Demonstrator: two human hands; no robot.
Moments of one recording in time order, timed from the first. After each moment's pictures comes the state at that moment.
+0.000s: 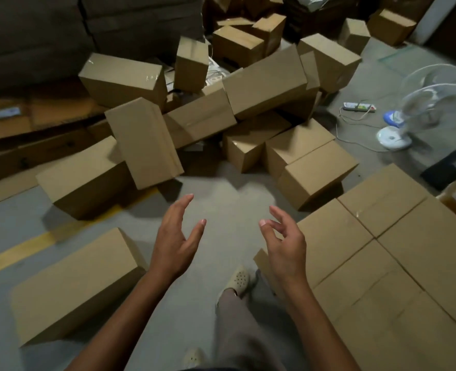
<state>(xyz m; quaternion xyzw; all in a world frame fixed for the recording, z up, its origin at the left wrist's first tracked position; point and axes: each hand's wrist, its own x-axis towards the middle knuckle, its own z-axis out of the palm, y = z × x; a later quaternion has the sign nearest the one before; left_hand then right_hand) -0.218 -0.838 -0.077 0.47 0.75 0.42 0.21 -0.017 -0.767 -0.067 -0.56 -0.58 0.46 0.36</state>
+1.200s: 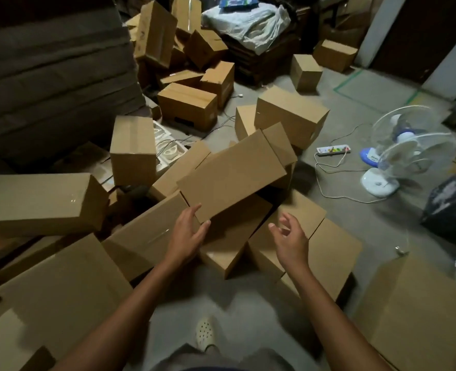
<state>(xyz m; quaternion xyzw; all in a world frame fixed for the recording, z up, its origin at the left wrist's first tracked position) -0.419 -0.081 -0.115 0.55 0.71 0.33 0.29 -0.172 -0.065 -0.092 -0.68 -0.51 0.39 0.36</state>
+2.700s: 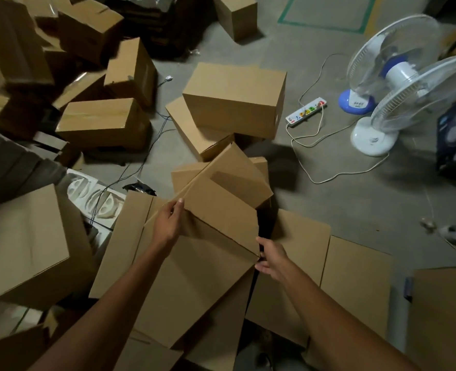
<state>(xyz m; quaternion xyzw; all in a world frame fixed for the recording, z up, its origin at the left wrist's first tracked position) -0.318 0.505 -0.214 0.50 0.72 0.25 0.42 -0.090 0.419 -0.290 -0.69 0.00 0.67 0.28</state>
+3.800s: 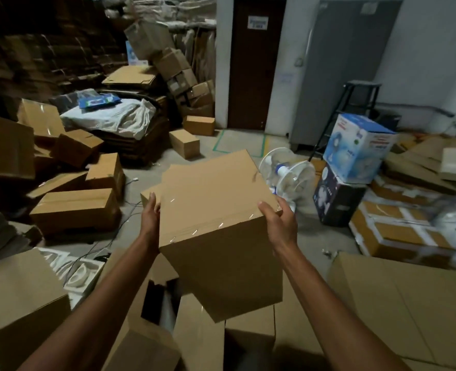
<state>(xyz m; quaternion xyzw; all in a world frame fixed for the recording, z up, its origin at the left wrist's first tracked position) -0.474 0.213 0.044 0.39 0.39 0.45 0.70 -0.246 0.070 0.078 -0.69 -0.29 0.21 0.63</state>
